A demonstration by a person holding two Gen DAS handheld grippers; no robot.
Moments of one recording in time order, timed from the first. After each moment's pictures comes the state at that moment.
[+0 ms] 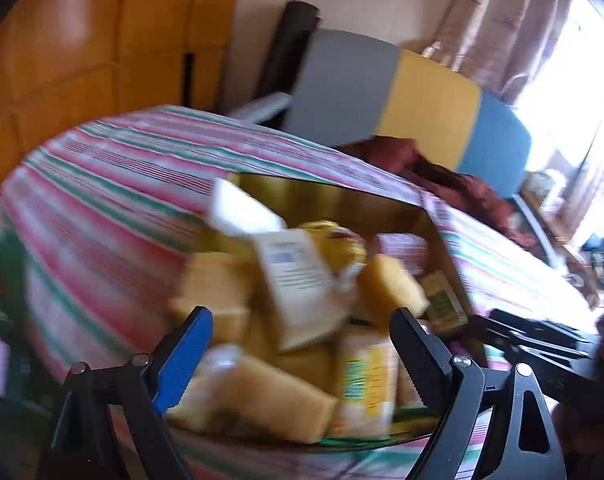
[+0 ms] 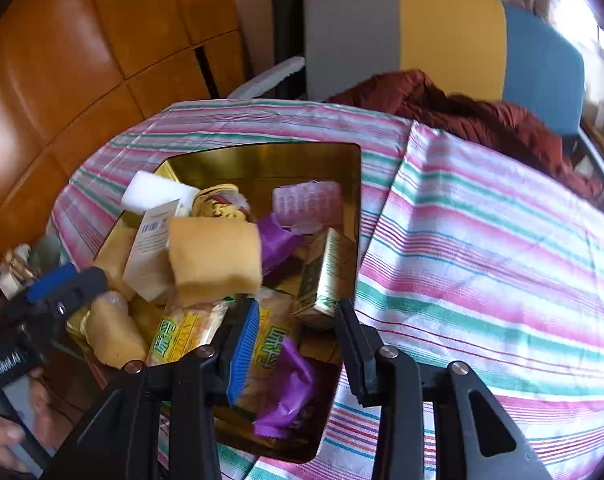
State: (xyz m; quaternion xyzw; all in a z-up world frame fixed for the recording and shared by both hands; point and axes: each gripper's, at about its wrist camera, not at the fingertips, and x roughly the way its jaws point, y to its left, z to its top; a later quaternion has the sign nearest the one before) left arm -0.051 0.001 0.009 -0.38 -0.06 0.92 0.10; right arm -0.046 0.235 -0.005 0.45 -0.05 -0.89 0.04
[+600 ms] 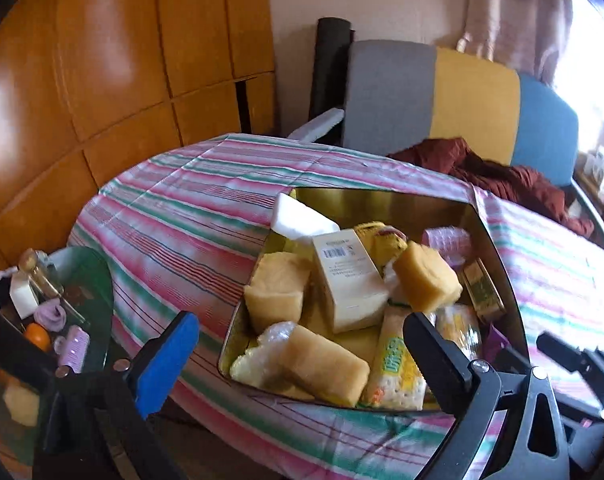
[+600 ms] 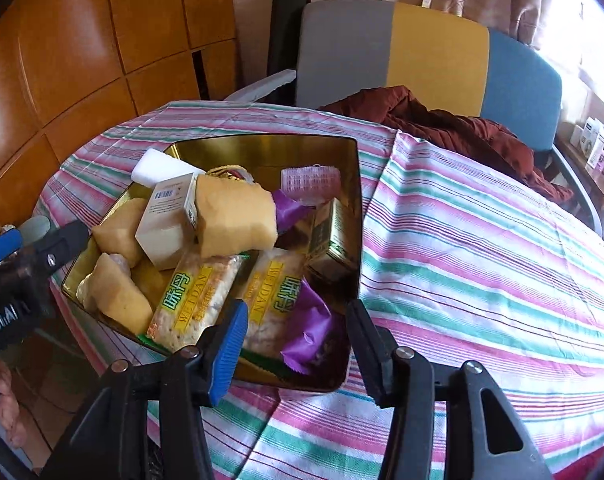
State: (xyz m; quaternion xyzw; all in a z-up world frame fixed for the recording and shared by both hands) left arm -0.008 0.026 0.024 -0.36 0.02 0.93 0.00; right arm 0.004 0.208 -0.007 0.43 -0.02 -0.90 0.00
